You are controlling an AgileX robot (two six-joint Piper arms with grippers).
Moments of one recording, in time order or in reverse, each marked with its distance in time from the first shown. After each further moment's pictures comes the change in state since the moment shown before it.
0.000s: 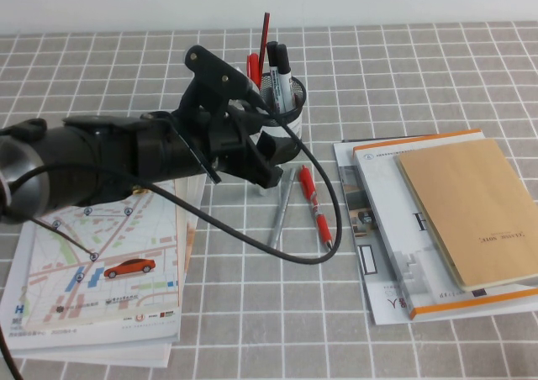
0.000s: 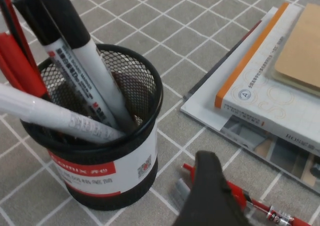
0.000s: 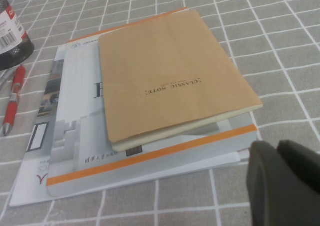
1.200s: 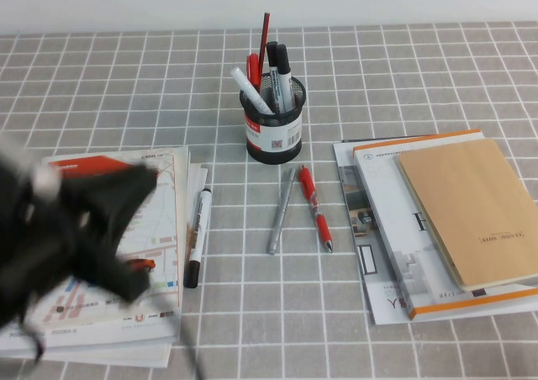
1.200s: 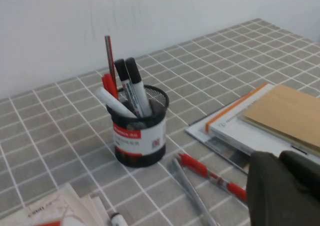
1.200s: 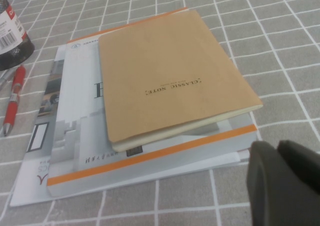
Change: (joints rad) right arm 0.000 0.000 0.000 0.000 0.000 0.000; left arm 0.000 -0.897 0.542 0.119 -0.171 -0.287
